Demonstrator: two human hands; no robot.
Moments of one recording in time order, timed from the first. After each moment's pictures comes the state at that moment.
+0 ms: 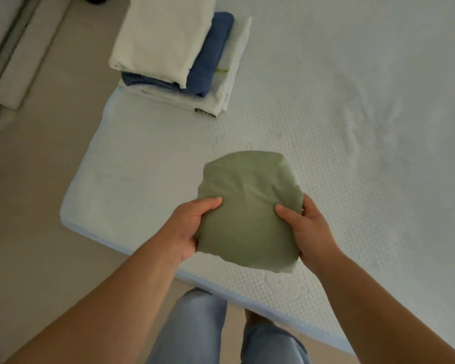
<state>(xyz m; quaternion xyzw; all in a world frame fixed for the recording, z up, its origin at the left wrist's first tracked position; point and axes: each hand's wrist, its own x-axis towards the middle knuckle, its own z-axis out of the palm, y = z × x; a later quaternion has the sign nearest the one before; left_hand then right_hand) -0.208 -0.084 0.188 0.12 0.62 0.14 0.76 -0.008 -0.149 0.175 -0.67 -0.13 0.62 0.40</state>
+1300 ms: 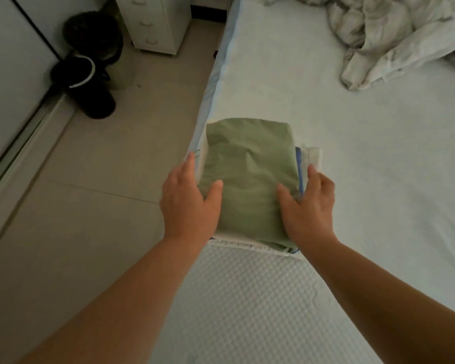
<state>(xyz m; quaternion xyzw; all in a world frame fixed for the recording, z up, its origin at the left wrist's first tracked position) -0.328 0.304 0.154 0.70 0.62 0.23 0.26 -0.165 0.230 0.140 -0.86 -0.33 0.22 0.32</state>
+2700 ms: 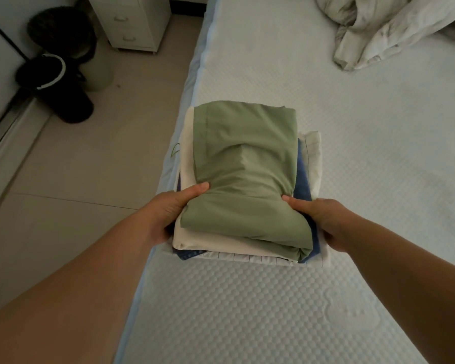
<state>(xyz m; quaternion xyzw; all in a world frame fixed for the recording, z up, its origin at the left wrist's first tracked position) -0.339 0.351 0.083 0.35 0.57 0.04 0.75 -0.101 0.222 0.089 -0.76 -0.09 0.56 0.31</state>
